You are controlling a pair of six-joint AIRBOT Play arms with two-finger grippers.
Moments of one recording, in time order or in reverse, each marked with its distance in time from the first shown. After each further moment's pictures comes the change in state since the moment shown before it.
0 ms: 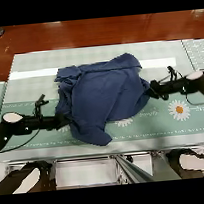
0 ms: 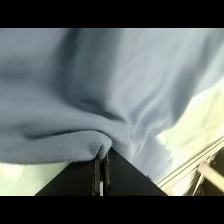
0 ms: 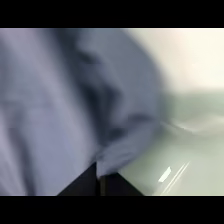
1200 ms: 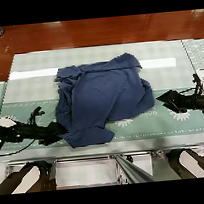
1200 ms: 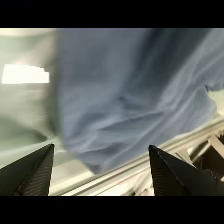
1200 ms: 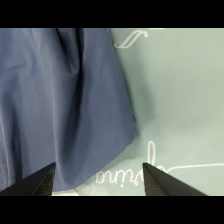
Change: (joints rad) left arm 0.151 -0.005 -0.080 0.214 -0.204 -0.144; right arm -0.282 0.453 -0.367 0.001 0.054 -0.114
